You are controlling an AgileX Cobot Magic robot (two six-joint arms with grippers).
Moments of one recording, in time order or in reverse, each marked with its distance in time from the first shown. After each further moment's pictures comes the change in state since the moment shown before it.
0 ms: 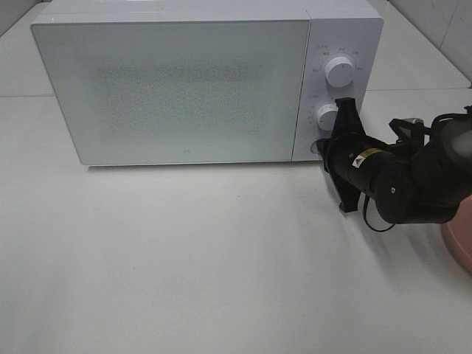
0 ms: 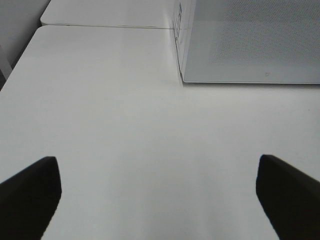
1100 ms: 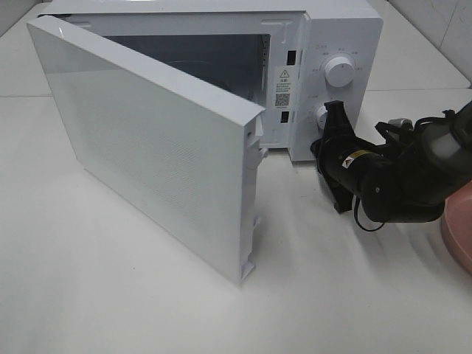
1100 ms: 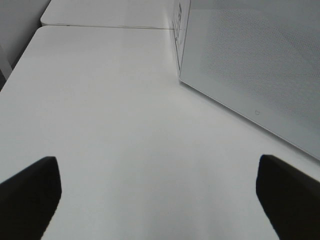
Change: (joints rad) left arm 0.000 0.000 0.000 0.000 0.000 0.000; right arm 0.018 0.055 -0.059 0.043 -0.001 -0.068
